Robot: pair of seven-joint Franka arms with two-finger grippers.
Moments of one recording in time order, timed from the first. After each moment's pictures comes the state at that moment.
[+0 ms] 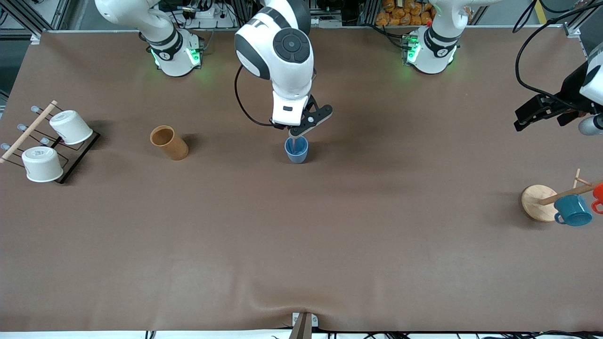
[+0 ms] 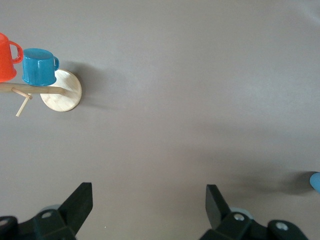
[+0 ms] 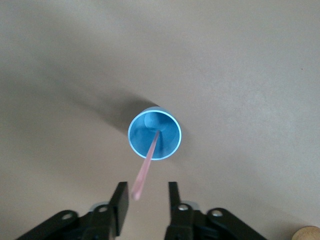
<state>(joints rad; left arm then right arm) 0.03 -0.01 -0.10 -1.56 0.02 1.58 -0.19 0.84 0.42 0.00 -1.50 0.03 1.84 0.21</state>
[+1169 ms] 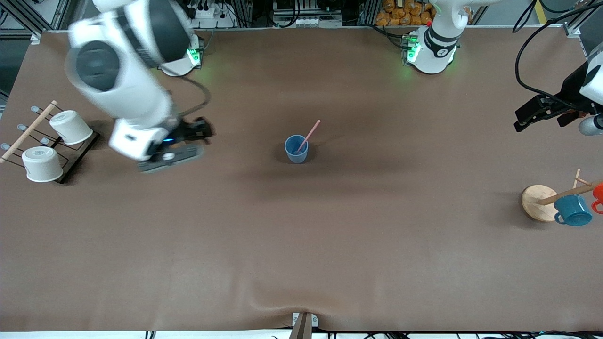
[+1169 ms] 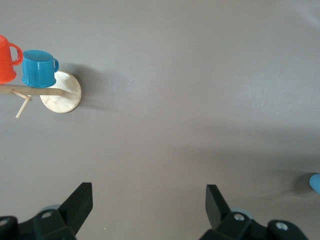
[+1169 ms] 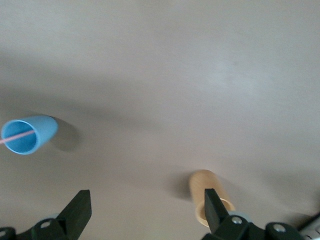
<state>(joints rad) 0.03 -0.01 -0.10 -1.56 0.02 1.59 -0.19 0.35 0.21 -0.02 -1.49 0.03 1.58 0.01</state>
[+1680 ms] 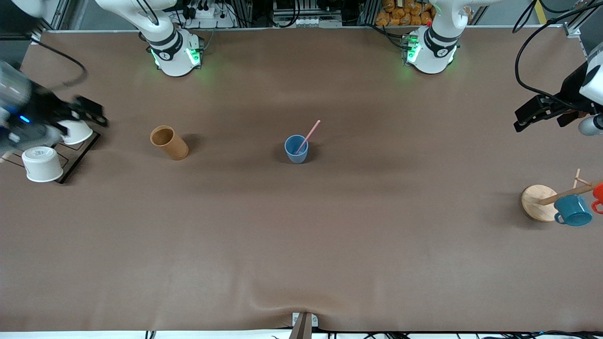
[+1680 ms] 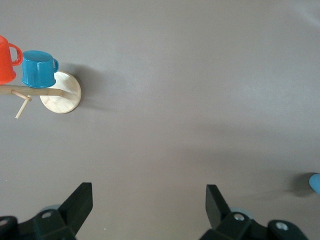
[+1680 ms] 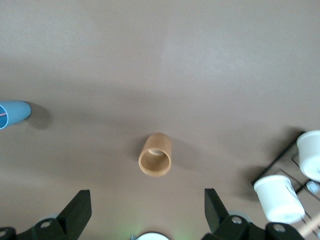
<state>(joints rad) 0.03 -0.01 -0.10 -1.56 0.02 1.59 -0.19 0.04 0.01 -0.03 -1.51 0.07 1.40 -0.15</state>
